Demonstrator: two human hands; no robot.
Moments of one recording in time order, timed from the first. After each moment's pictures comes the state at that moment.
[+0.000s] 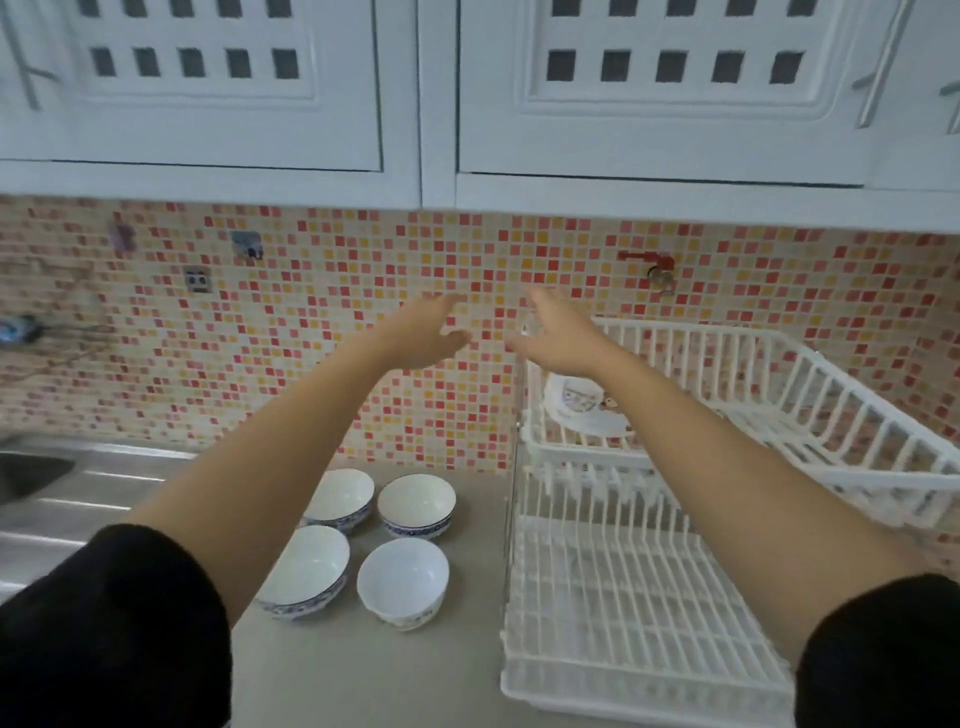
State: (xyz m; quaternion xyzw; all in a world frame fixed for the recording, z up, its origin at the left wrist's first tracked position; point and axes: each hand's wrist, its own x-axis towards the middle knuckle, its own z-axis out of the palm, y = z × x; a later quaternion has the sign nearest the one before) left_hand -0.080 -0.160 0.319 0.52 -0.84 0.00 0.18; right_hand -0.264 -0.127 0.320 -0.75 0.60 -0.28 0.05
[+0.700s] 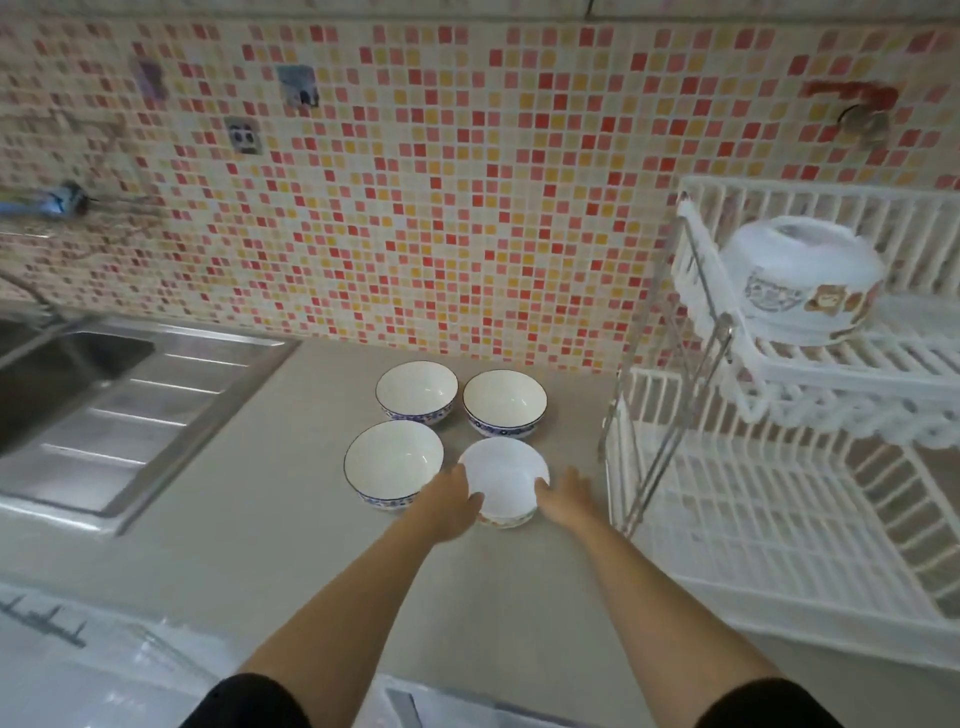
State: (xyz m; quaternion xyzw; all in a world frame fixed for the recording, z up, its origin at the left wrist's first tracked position) left_hand 0.028 -0.152 0.006 0.65 -0.71 -0.27 0.03; right_hand -0.142 -0.152 -0.008 -0.48 0.79 -0.15 0.34
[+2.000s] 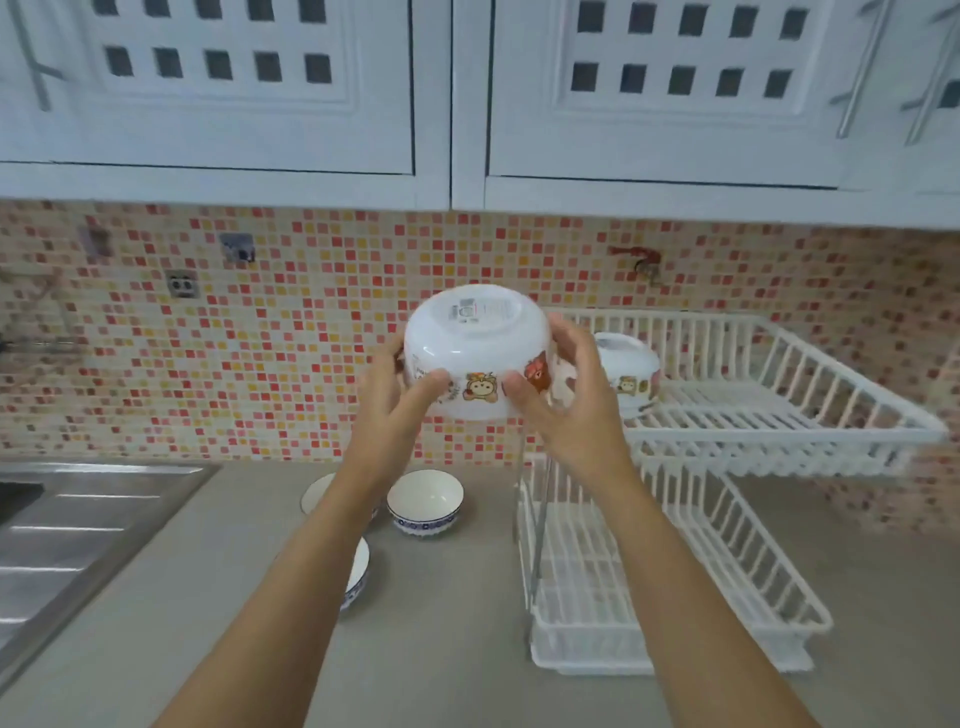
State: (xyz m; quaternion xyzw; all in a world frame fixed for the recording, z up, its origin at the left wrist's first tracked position) left_hand -0.007 -0.070 0.244 0.33 -0.66 -0.37 0.57; right_hand -0.182 -0.025 0.256 -0.64 0.46 -0.60 0.15
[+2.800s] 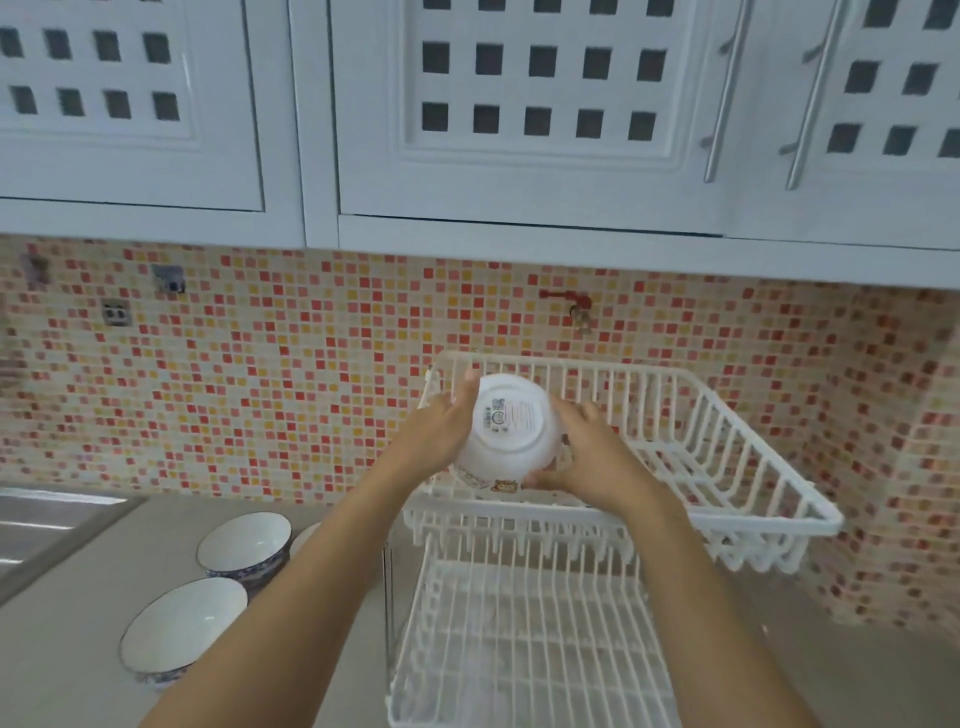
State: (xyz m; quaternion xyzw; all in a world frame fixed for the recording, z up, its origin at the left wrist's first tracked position) left_hand -0.224 -0.087 0.286 0.55 -0.72 -0.28 0.32; right_hand -0.403 -0.061 0.265 -0.71 0.63 -0.31 0.11
